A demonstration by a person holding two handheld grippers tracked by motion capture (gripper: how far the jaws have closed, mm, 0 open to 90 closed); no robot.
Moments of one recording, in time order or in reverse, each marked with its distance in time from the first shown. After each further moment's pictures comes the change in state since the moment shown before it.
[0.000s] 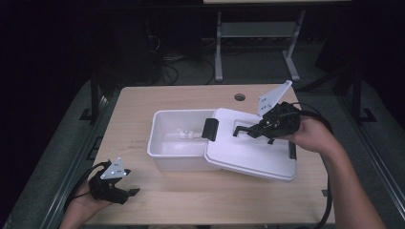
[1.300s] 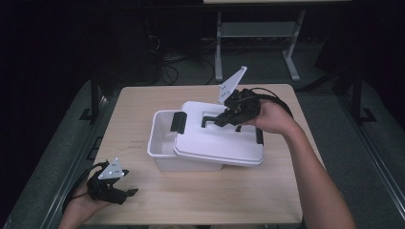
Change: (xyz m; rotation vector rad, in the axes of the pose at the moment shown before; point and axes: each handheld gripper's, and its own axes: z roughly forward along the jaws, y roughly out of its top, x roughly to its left) left arm 0.002 -0.005 -0.001 0.000 0.003 -0.010; right arm -0.022 0.074 0.046 -0.017 0.067 -0.093
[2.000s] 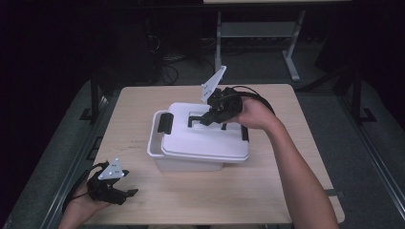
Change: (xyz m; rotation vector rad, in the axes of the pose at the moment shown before) left arm 0.000 -0.001 0.000 -0.001 -0.006 0.002; right arm -0.012 0.027 0.032 0.002 0.044 -0.028
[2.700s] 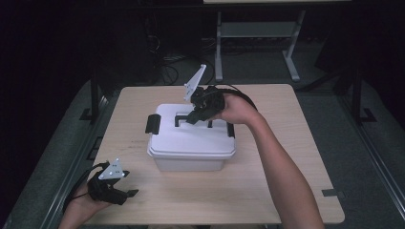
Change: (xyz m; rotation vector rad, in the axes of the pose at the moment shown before) left arm 0.001 -0.001 0.002 0.004 -0.008 -0.005; right arm -0.016 0.027 0.032 0.010 0.044 -0.033
